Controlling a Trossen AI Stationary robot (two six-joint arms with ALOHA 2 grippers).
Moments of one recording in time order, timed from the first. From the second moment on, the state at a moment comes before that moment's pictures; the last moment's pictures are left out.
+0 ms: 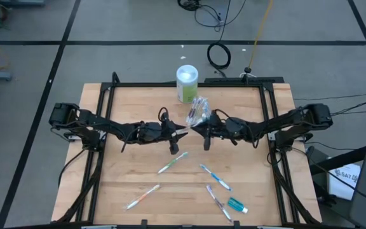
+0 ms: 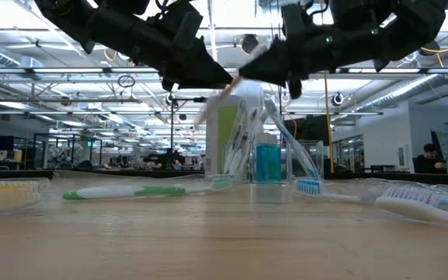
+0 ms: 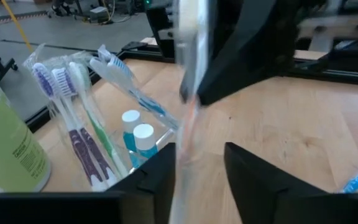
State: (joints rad) left arm -0.07 1.55 0.76 0.49 -0.34 -0.08; right arm 0.00 1.47 0.60 0.76 0.22 0.24
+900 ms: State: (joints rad) left arm -0.07 1.55 0.76 0.47 -0.34 -0.09; right arm 0.00 0.85 0.60 -0.26 0.48 0.40
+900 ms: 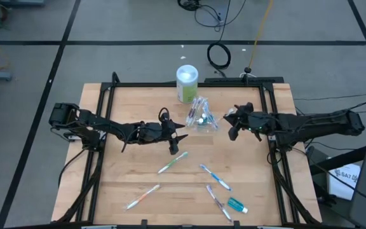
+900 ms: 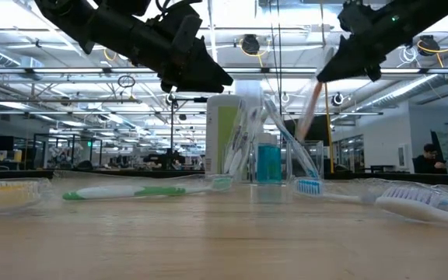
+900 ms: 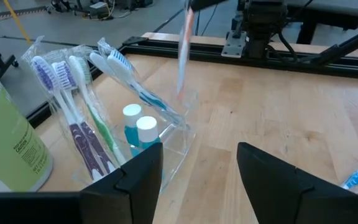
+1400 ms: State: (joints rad) left arm -0.06 1.55 0.76 0.47 -0.34 -0.09; right arm 0.00 1.04 0.60 -0.28 0.47 0.43
